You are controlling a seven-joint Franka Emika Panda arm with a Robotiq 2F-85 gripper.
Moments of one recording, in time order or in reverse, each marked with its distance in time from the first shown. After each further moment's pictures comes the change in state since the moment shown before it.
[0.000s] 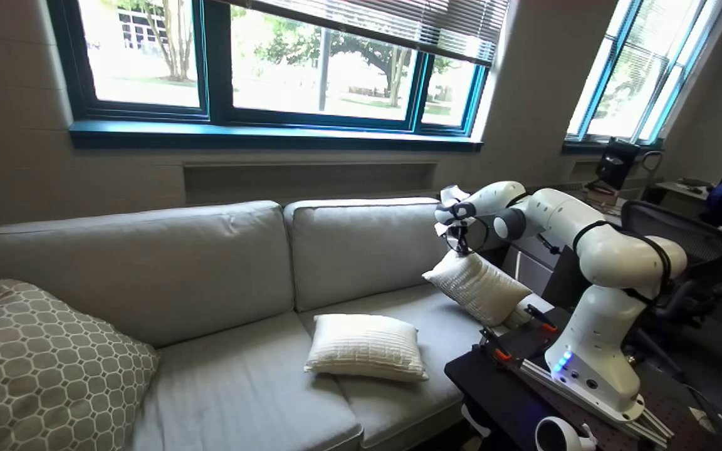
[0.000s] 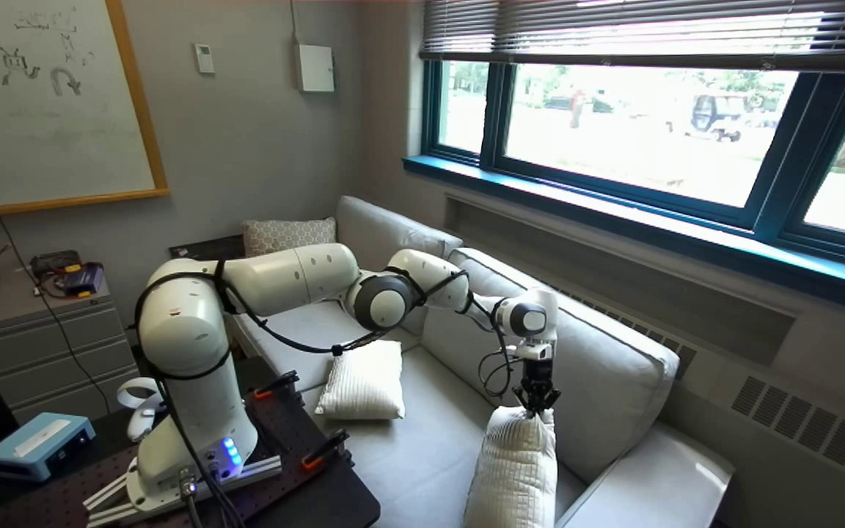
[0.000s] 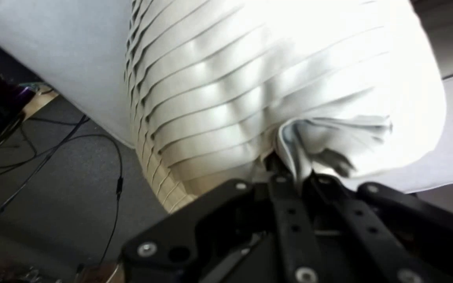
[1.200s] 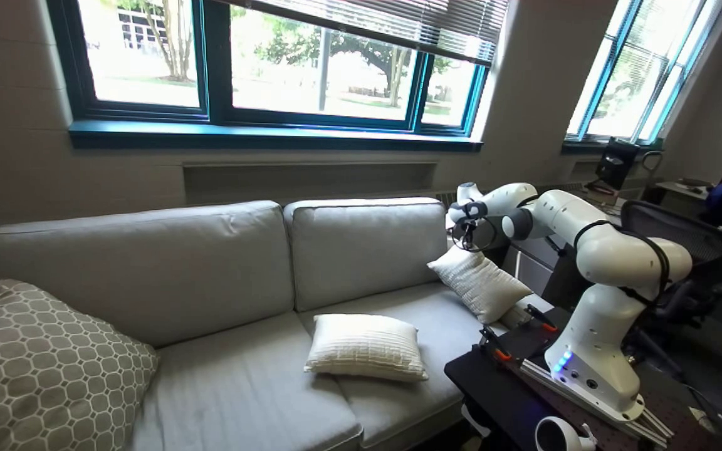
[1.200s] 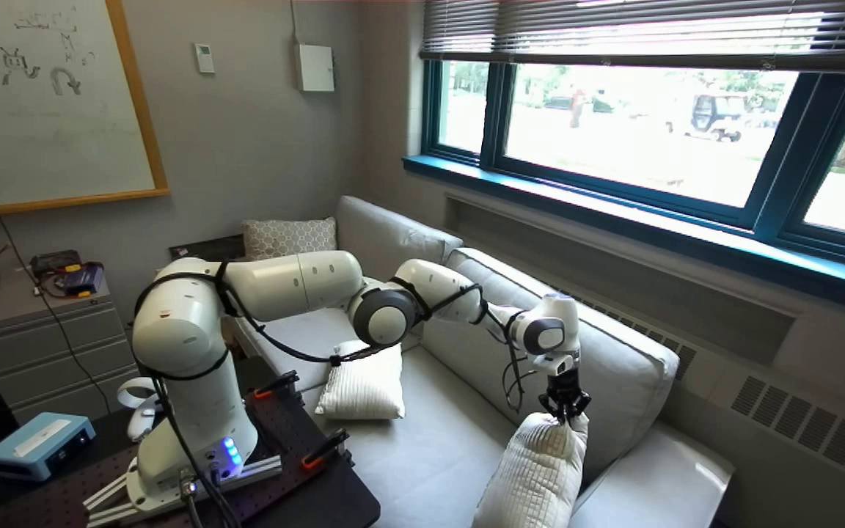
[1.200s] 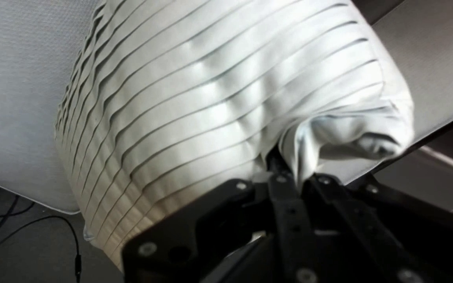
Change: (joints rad) arm -0.120 0.012 0.050 0.029 0.010 0.247 0.103
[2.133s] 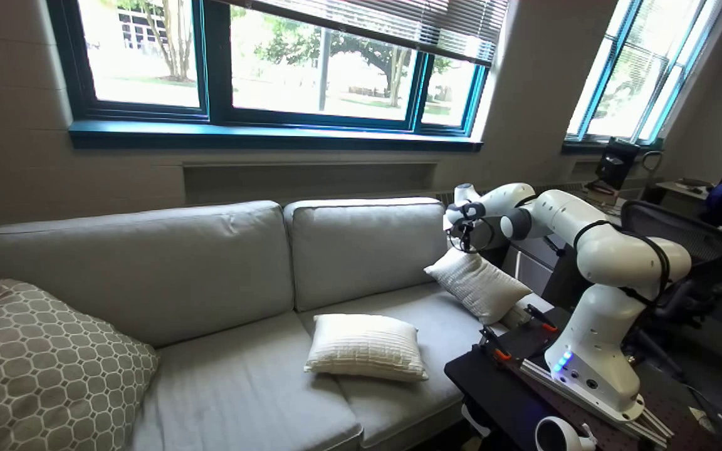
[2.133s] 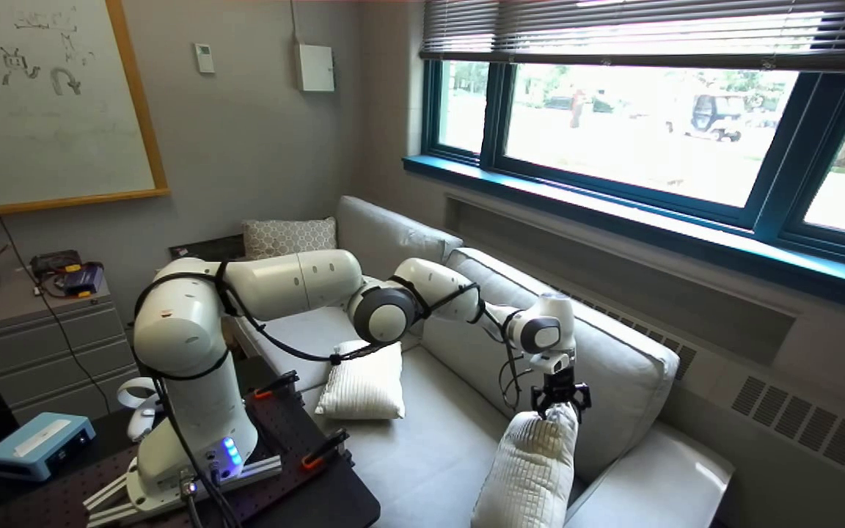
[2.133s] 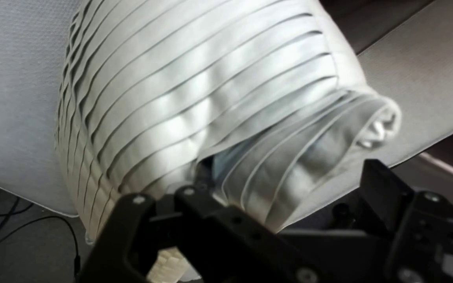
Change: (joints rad) arm 0.018 0.000 0.000 -0.015 0.000 0.008 -0.001
